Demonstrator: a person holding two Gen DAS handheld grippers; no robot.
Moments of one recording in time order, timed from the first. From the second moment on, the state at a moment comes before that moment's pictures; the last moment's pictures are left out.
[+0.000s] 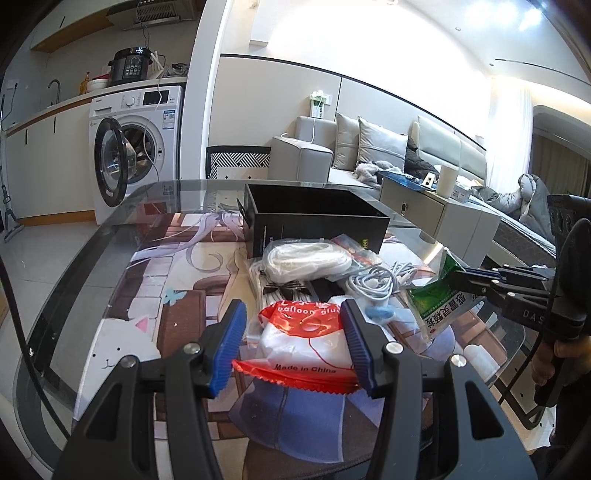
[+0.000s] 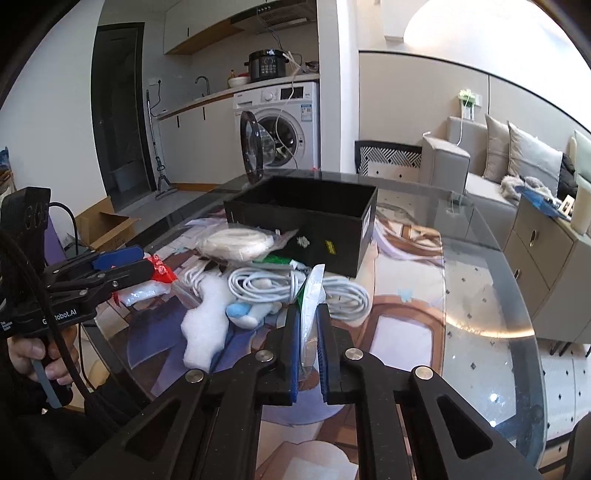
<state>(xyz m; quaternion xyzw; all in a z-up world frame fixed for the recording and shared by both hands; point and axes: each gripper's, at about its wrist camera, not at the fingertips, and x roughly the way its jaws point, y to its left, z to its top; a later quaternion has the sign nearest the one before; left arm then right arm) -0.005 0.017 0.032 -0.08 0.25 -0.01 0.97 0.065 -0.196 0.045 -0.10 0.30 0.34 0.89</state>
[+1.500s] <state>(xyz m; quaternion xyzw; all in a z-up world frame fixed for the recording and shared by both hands) 0.107 0.023 0.085 -0.08 0.19 0.01 0.98 0.122 -0.152 0.125 -0.09 0.20 0.36 0.91</state>
